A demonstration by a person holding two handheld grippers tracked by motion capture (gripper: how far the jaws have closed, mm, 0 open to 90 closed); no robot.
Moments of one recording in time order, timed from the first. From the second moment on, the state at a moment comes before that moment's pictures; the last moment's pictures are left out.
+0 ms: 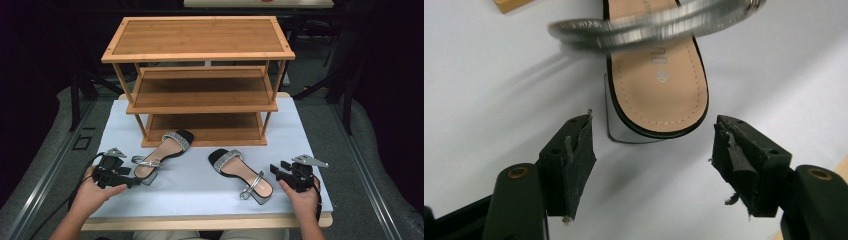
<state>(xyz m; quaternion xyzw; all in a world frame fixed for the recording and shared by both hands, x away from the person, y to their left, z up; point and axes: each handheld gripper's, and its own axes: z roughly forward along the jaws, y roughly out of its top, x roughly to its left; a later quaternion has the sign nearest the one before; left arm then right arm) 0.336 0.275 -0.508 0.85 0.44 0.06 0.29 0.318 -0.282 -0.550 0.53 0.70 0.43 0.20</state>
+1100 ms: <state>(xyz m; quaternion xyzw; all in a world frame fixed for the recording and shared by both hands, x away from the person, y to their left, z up) 0.336 0.207 -0.531 0.86 0.39 0.07 0.31 0.320 -0.282 -0.551 0.53 0.70 0.43 0.20</state>
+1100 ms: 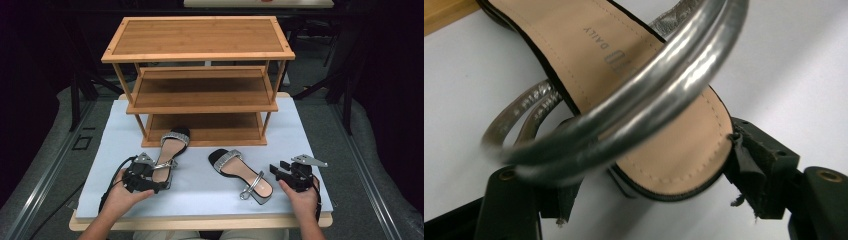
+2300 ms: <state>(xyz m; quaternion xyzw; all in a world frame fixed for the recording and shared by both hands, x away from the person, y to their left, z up) 0.405 0.160 -0.517 0.81 0.48 0.09 0.32 0.320 -0.284 -0.553 0.54 0.70 0.43 0.20</state>
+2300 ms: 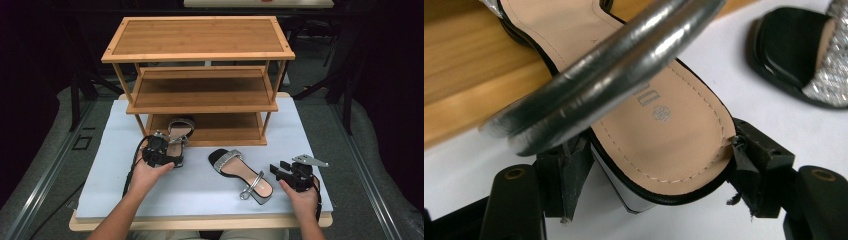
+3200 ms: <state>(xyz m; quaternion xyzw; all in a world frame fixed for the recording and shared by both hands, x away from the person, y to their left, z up) 0.458 0.154 -0.525 0.81 0.48 0.11 0.33 0.320 -0.284 -0.554 0.53 0.70 0.43 0.20</state>
